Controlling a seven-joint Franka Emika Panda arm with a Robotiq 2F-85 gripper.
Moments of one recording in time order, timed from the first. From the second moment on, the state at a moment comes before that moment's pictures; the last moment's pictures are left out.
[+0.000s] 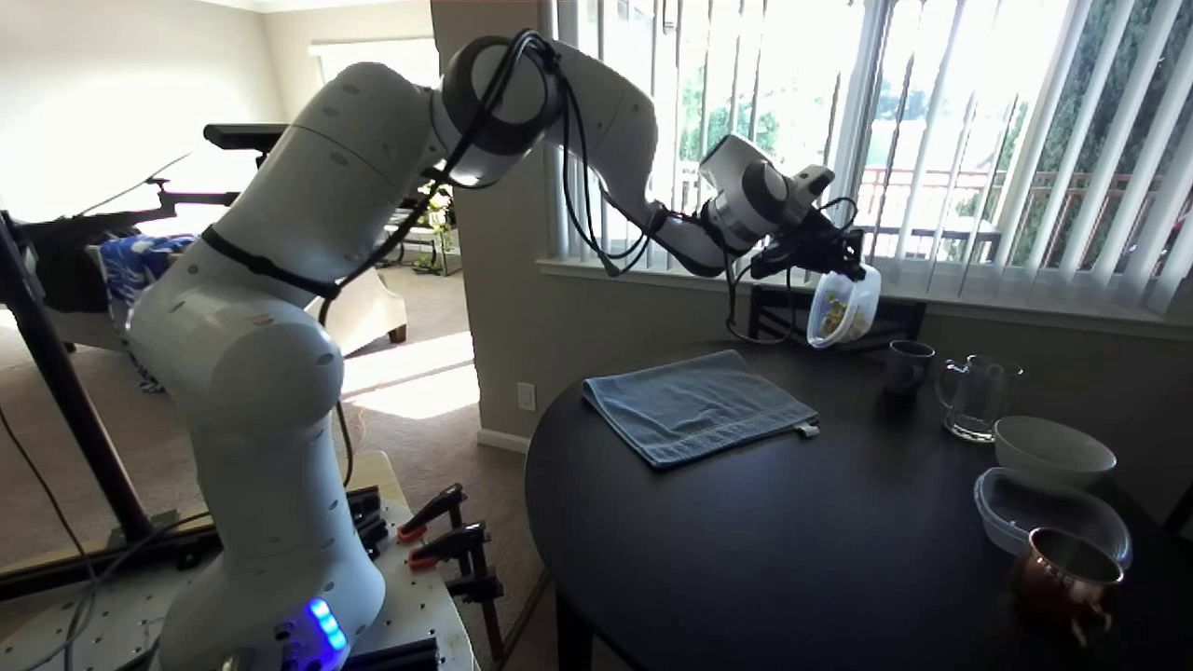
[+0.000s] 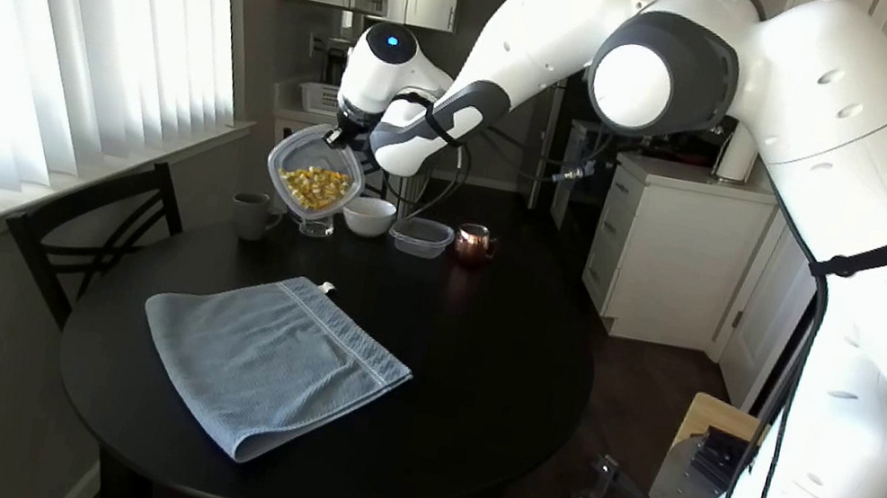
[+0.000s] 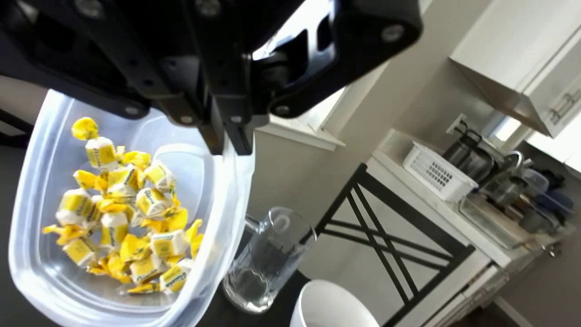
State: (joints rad) arm 0.33 0.75 -0.52 -1.41 -0.53 2.90 0.37
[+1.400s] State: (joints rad) arm 0.73 1.03 -1.16 -1.33 -0.85 3.17 0.63
